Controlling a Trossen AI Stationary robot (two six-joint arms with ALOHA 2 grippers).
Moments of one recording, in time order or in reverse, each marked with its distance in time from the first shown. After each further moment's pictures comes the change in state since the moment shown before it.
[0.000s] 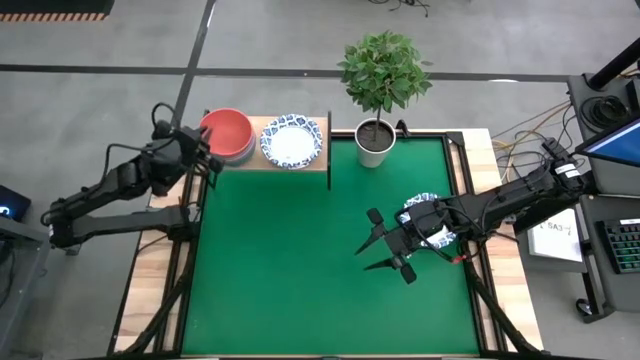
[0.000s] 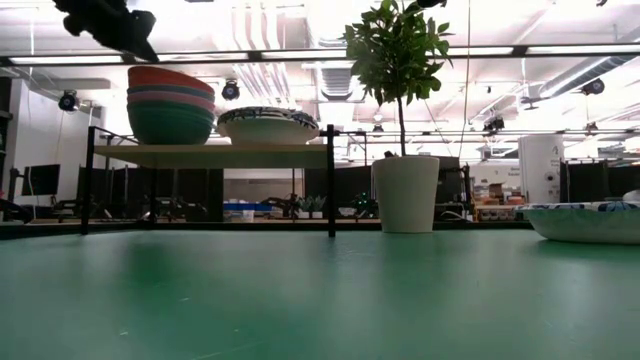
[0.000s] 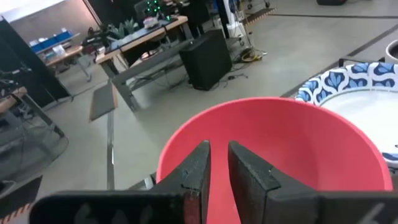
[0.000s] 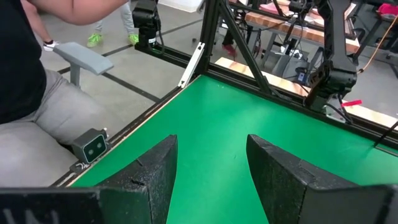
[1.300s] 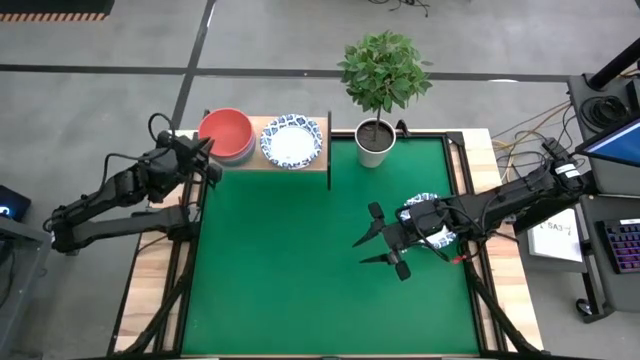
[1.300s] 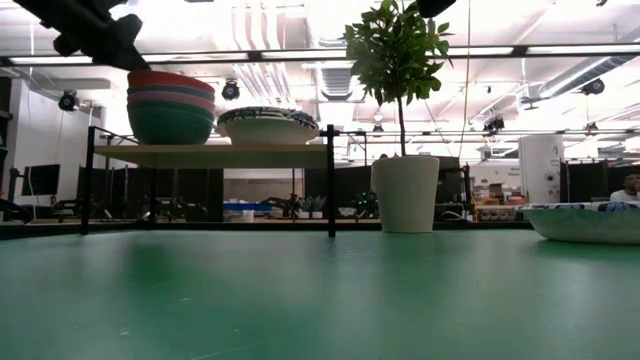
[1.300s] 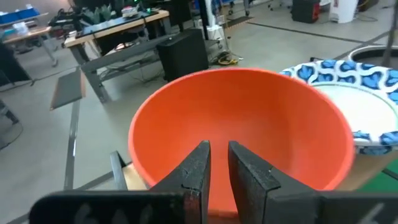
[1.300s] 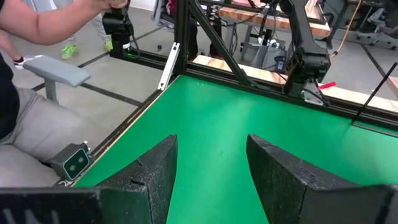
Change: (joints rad) left arm -0.001 -0.126 -0.113 -0.018 0.101 -0.128; right arm 0.000 0.000 0.000 0.010 0.098 0.096
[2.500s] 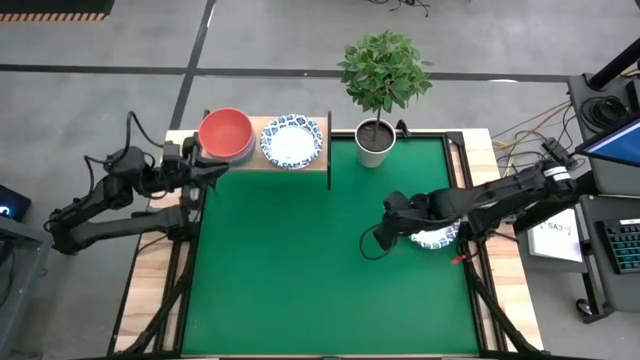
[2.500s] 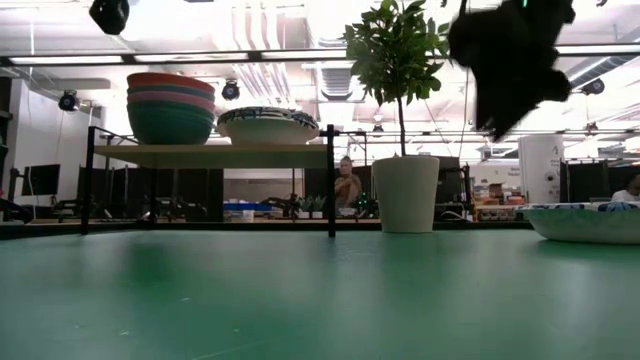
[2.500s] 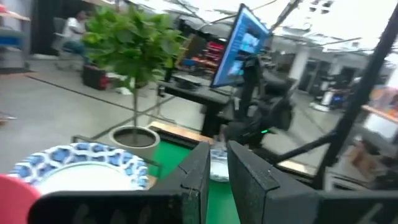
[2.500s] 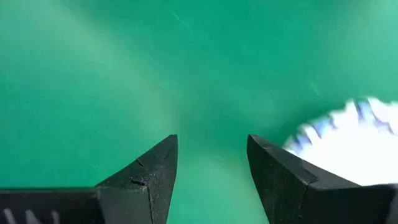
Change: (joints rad) left arm -0.030 -0.081 0.024 0.276 0.831 -0.188; right arm -0.073 0.136 0.190 -1.034 0.341 1.157
